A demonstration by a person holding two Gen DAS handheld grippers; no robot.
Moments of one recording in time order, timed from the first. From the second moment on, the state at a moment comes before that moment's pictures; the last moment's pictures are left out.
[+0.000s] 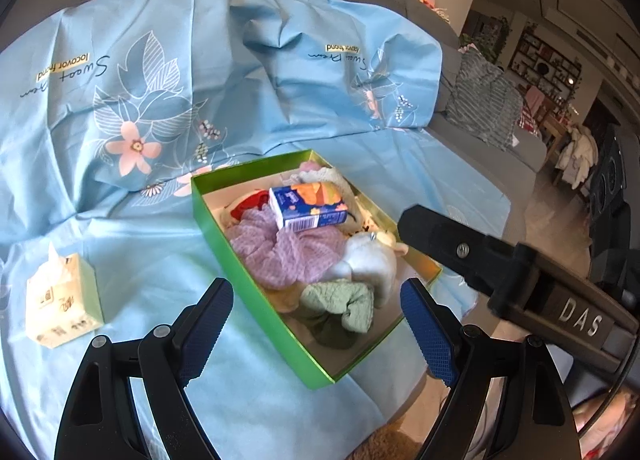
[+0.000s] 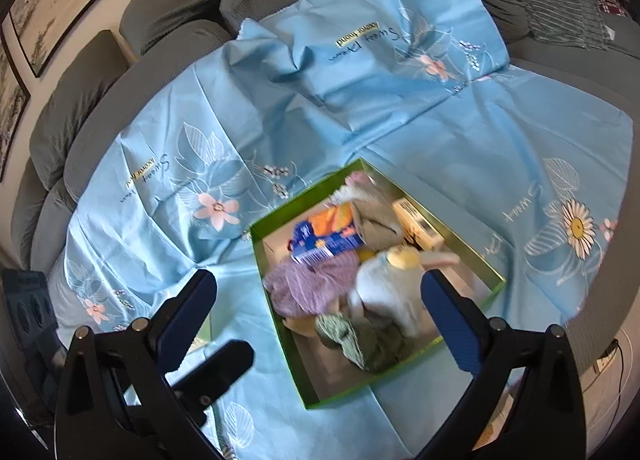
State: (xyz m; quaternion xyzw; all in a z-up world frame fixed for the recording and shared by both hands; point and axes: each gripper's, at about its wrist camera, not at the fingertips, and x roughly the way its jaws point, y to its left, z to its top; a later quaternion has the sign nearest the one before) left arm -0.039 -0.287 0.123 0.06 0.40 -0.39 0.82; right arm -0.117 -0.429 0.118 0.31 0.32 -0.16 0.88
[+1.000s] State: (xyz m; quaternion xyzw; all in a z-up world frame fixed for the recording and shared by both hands) left arm -0.046 -0.278 0.109 0.07 0.42 -0.39 0.82; right arm -0.145 -0.415 0.103 0.31 0.32 -0.21 0.87
